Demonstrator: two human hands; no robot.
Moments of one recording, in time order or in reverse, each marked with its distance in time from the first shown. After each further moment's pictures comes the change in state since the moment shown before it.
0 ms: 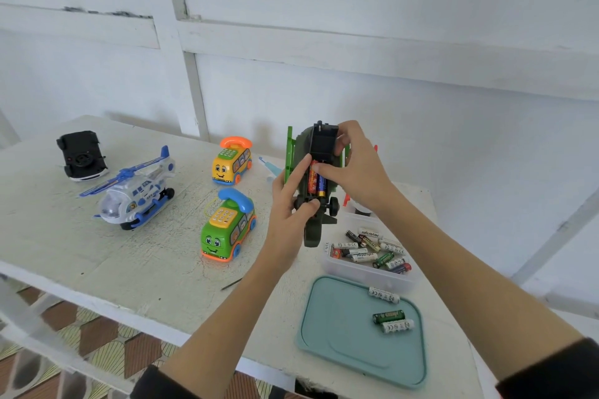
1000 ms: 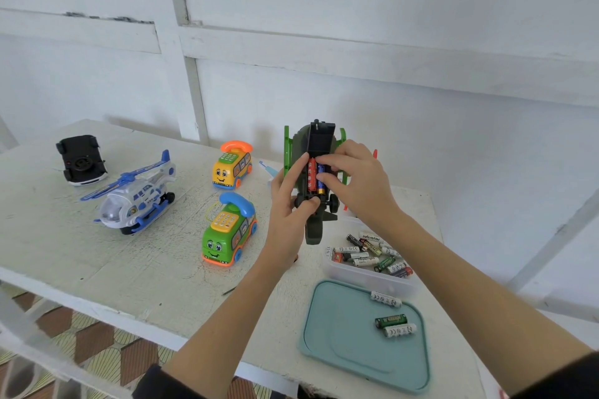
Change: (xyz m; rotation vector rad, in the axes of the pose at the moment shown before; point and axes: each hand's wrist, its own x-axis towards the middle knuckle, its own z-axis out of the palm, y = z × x) left_hand 0.007 0.000 -0.001 -0.017 0.062 0.018; right_hand -0.012 0.013 0.007 -0.351 0.096 -0.282
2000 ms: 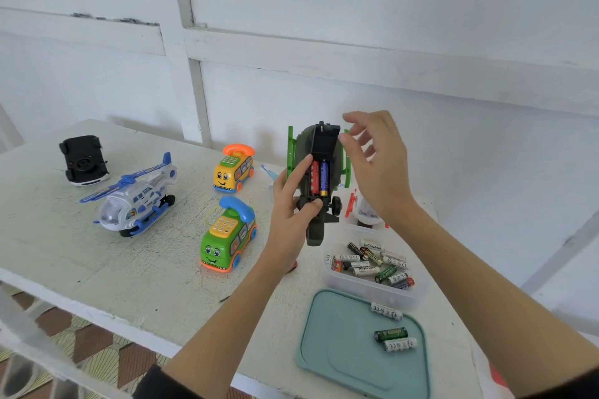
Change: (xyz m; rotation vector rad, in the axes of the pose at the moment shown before) left_hand 0.009 0.000 0.003 0.050 0.000 0.003; right_hand 0.026 -0.002 -0.019 0.214 0.257 0.030
